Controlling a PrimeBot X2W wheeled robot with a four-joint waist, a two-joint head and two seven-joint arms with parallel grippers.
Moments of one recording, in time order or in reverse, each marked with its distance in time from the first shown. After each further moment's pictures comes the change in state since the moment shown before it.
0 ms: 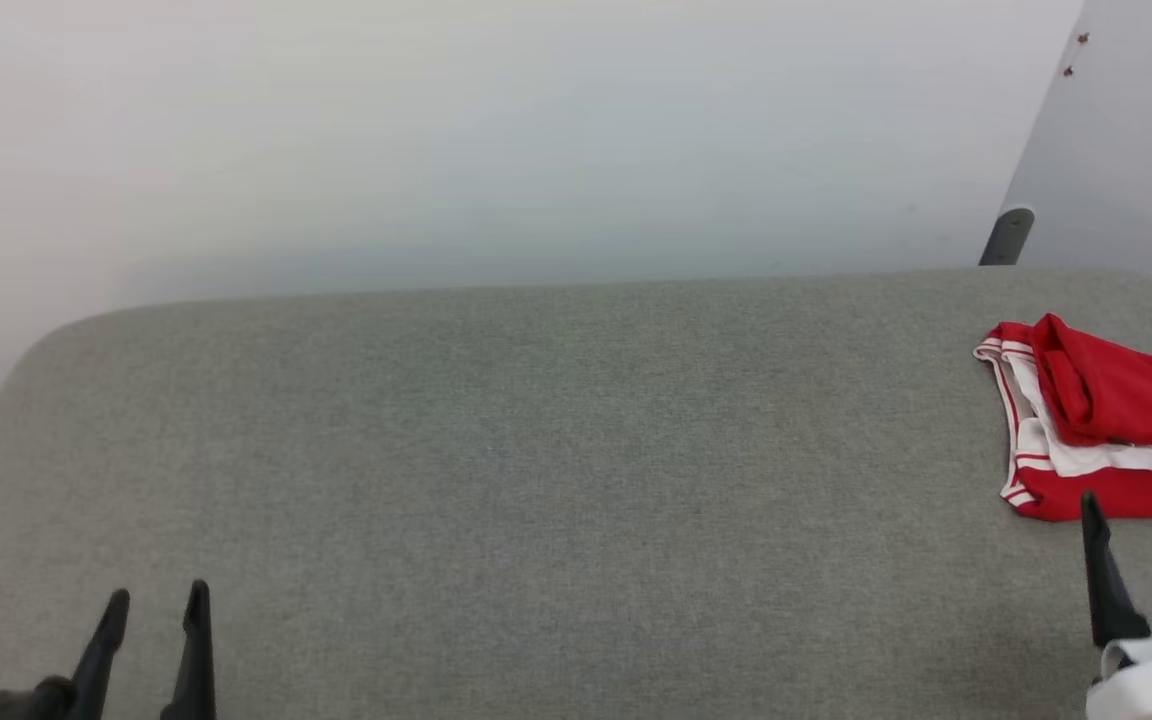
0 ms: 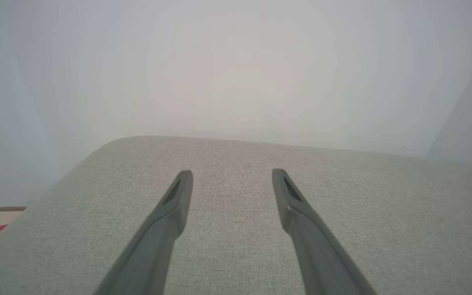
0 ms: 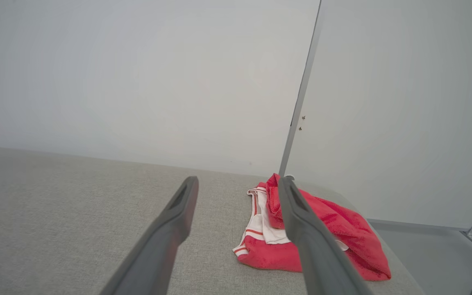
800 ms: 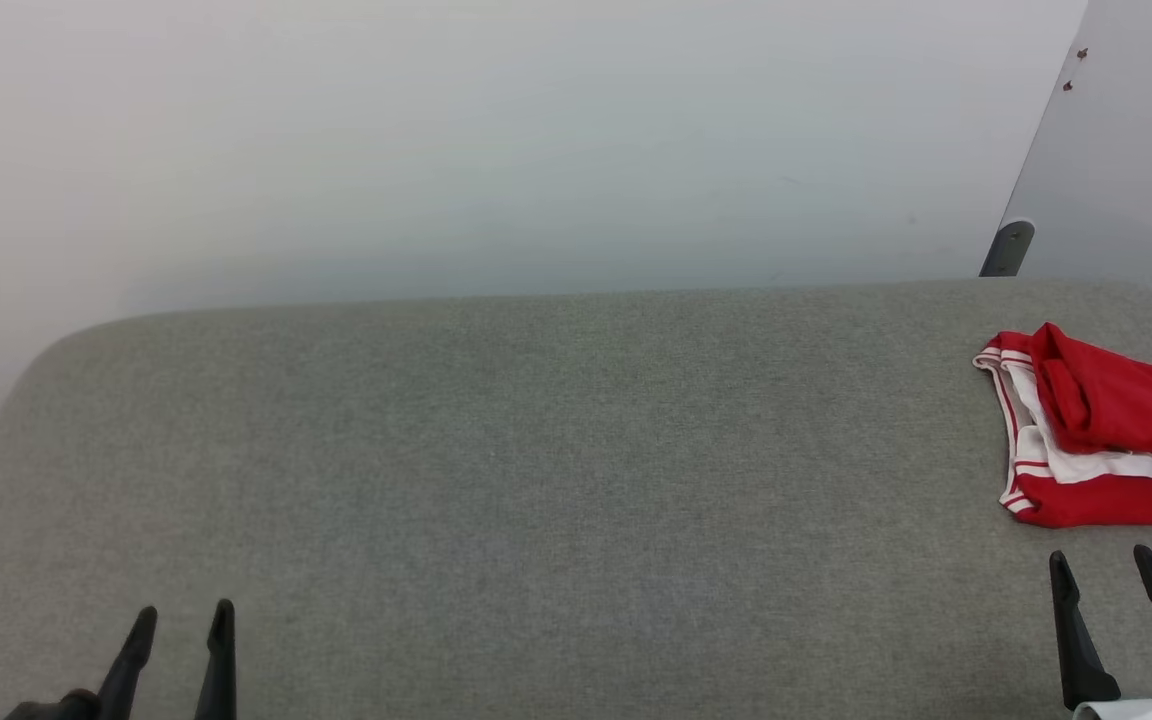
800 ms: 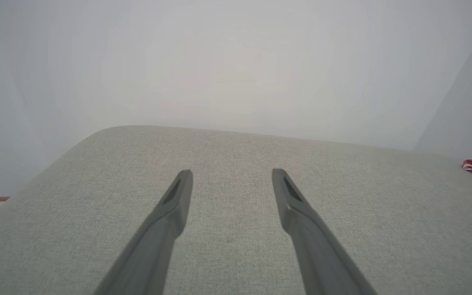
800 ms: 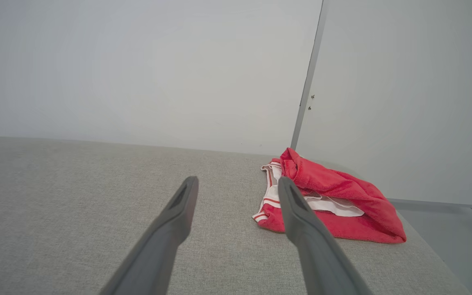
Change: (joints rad) left arm 0.024 -0.004 -0.034 0.010 -0.019 -0.009 0.000; right arm 0.112 0.069 -0.004 -0.045 -0.022 0.000 0.000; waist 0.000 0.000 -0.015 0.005
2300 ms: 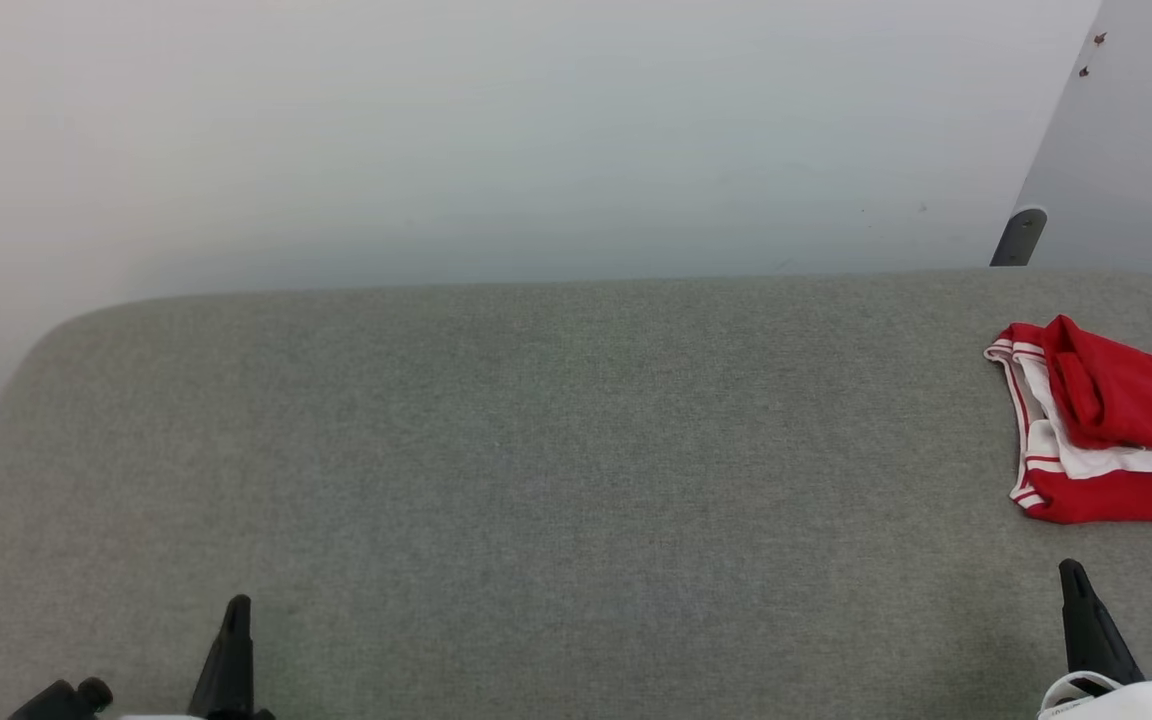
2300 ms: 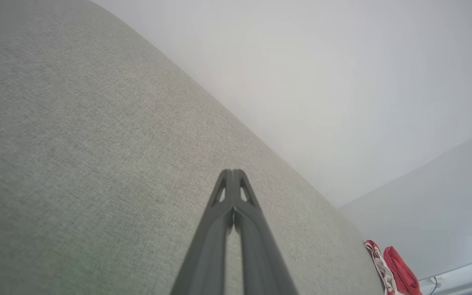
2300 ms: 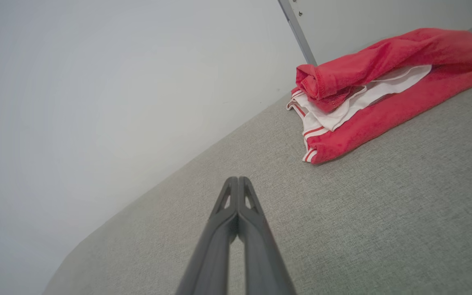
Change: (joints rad) left arm -0.076 -0.124 0.009 0.060 -0.506 0.000 0.161; right arm -0.051 0.078 -0.003 0.077 0.624 0.000 0.162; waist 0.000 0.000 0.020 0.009
